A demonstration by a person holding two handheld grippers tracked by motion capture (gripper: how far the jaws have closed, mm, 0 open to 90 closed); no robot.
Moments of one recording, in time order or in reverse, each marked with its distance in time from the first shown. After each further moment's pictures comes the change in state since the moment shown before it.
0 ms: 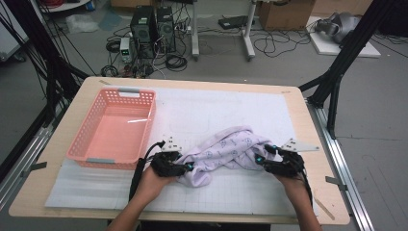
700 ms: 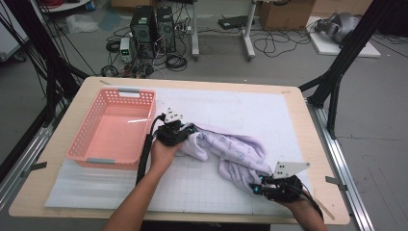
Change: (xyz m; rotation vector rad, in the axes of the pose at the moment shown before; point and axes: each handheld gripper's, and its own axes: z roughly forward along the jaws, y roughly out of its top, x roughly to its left) left arm 0.046 0.057 0.029 -0.209 0.222 -0.095; right arm 0.053 -0.018 -0.037 0.168 0.321 -0.213
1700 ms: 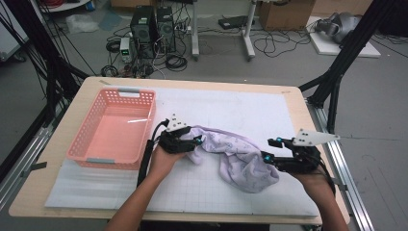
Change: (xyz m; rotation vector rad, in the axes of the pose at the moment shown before) left arm -0.023 -0.015 -0.013 0.028 -0.116 0.104; right arm -0.041 0.057 -0.060 -0.199 -0.232 0.039
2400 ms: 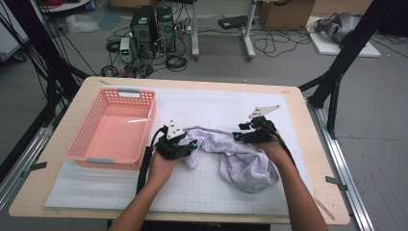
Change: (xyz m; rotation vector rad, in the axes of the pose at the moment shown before) left arm 0.001 -0.014 -0.013 -0.022 0.108 -0.007; right arm -0.058 0.009 0.166 0.242 0.091 0.006
